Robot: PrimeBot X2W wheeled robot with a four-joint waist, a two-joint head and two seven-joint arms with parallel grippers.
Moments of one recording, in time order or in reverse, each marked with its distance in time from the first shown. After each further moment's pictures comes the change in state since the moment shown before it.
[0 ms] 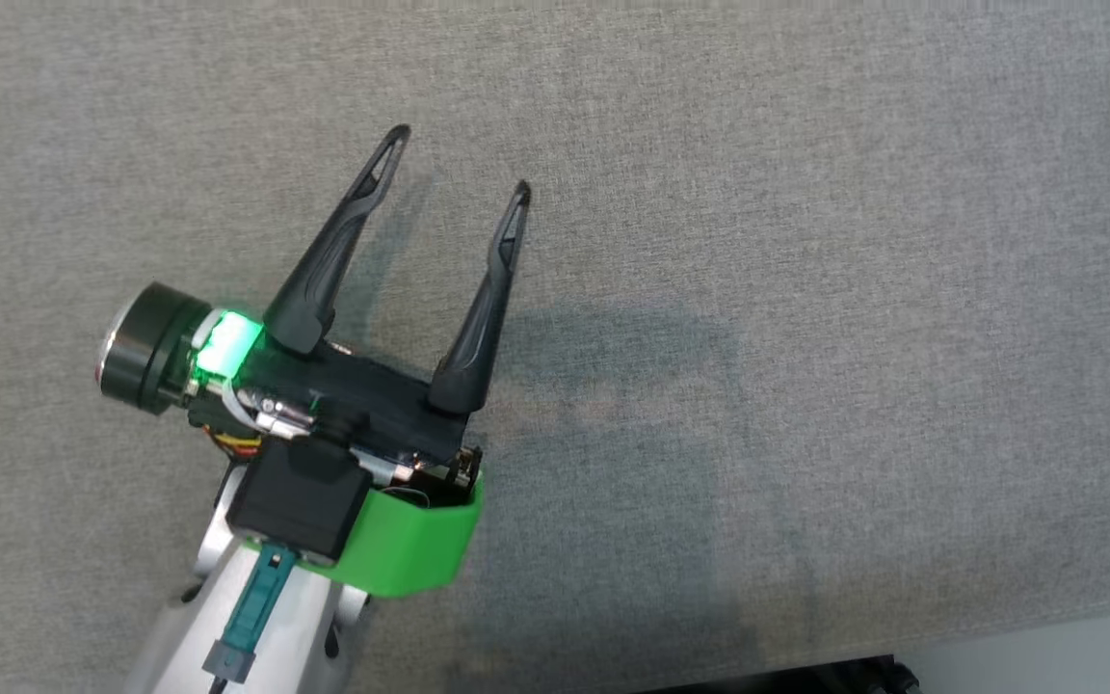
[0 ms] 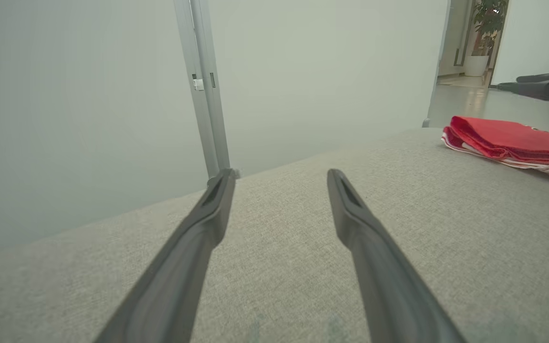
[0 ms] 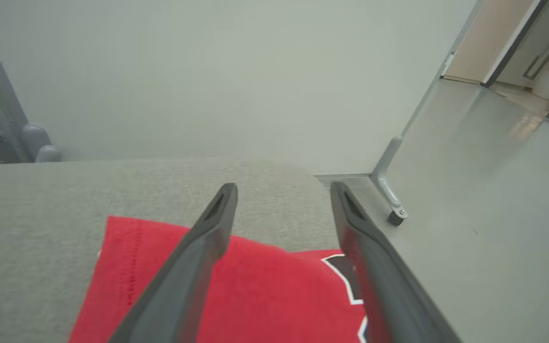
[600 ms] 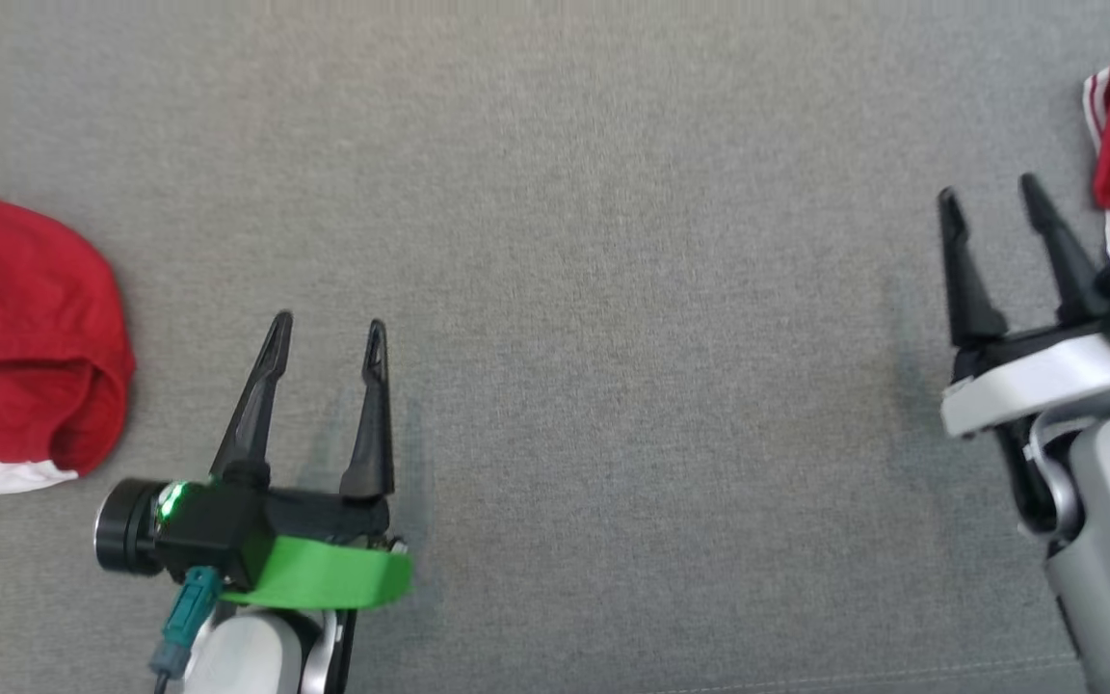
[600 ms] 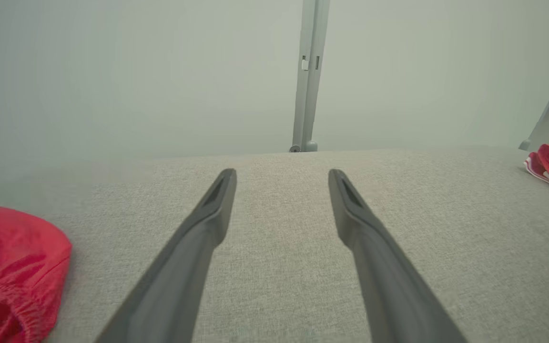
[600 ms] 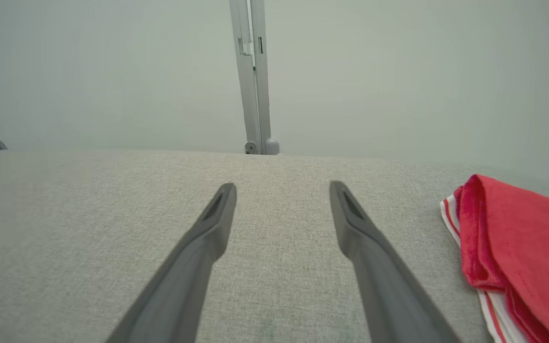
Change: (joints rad) left arm 0.264 -0.100 0.196 0.193 -0.151 0.010 0.000; right arm 0.429 0.453 0.135 -0.388 -0.250 0.000 0.000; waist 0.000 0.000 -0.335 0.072
